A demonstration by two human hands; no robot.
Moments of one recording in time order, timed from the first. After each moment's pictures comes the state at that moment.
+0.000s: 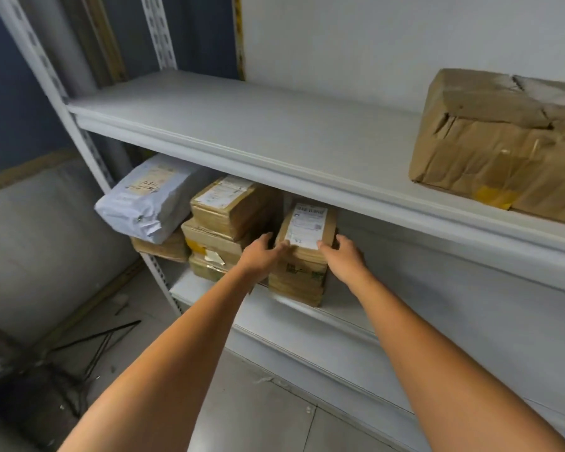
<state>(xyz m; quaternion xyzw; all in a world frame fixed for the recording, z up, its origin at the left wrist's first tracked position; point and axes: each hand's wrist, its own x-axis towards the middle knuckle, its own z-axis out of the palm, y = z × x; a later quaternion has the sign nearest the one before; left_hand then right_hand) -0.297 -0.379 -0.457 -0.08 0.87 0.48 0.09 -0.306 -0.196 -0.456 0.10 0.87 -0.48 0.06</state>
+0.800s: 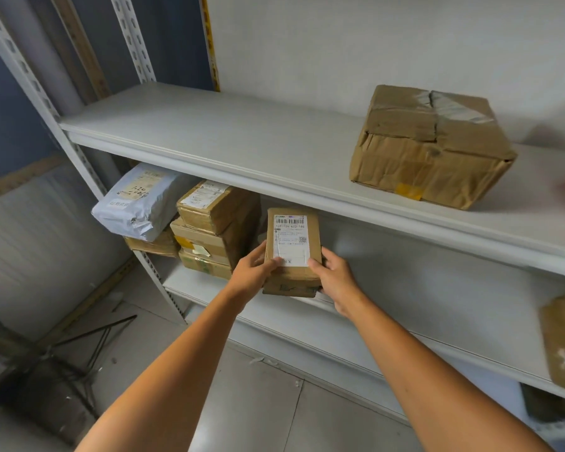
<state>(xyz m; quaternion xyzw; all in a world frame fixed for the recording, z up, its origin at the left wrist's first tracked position) -0.198 -0.342 -0.415 -0.04 0.72 0.68 0.14 -0.201 -0.163 -0.426 0.09 0.73 -0.67 0.08</state>
